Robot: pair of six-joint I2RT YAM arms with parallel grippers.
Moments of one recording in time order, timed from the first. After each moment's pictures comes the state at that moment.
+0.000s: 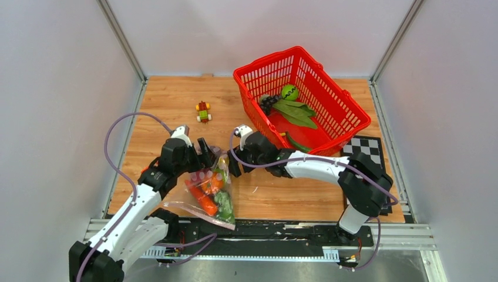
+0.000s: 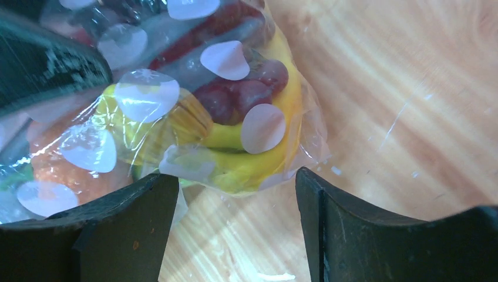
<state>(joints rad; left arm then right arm) -0.38 0.77 0.55 -0.42 0.00 -0.60 0.97 1.66 0.97 0.06 -0.07 0.38</state>
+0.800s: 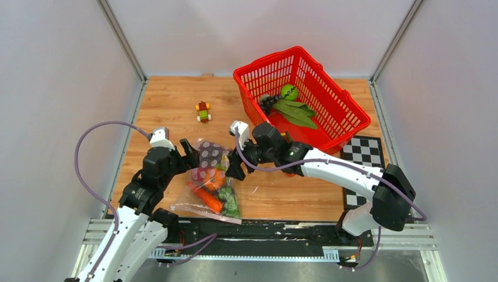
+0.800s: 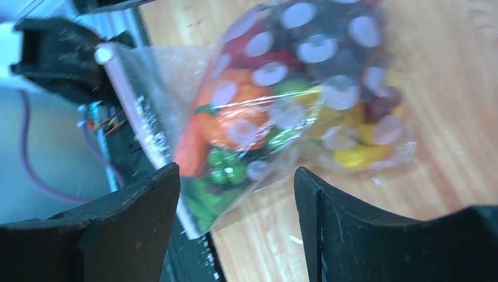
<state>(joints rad) -0.37 0.53 0.62 -0.57 -0.22 -0.54 0.96 1.48 1.12 -0.17 -0.31 0.18</state>
